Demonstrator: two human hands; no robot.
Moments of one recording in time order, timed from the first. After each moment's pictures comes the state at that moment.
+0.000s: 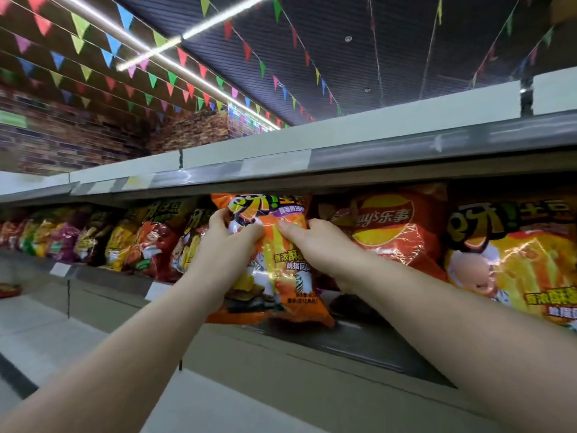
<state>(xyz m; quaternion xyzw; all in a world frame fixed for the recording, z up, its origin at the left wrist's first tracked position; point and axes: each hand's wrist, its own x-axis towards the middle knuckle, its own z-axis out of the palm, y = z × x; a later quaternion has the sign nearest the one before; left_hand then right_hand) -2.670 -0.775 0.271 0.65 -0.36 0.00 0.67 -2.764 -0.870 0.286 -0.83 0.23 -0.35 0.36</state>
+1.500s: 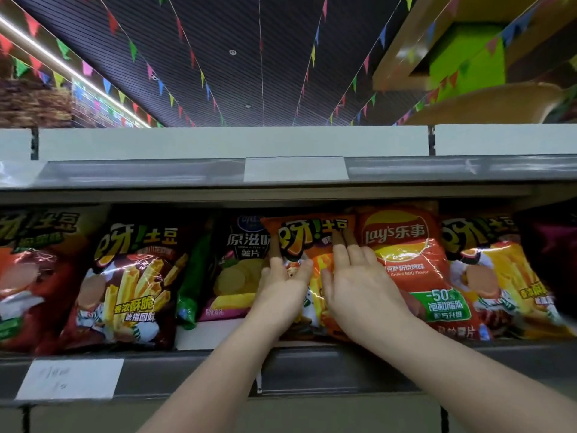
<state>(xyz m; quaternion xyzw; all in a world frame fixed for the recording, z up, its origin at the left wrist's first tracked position) -2.624 -0.877 0.246 0.57 -0.59 -0.18 0.54 -2.738 -0.870 0.250 -0.75 0.53 -0.31 -0.24</state>
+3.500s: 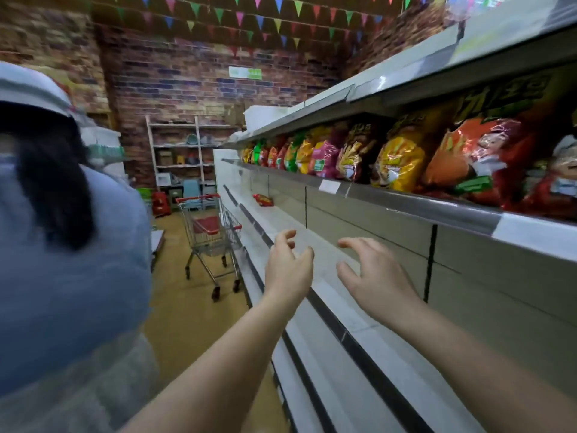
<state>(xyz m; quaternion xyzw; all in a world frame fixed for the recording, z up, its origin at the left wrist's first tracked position) -2.372 -0.584 0.123 0.78 -0.11 0.13 0.61 -2.432 -0.702 0.134 -0.93 -0.03 -0.28 0.24</state>
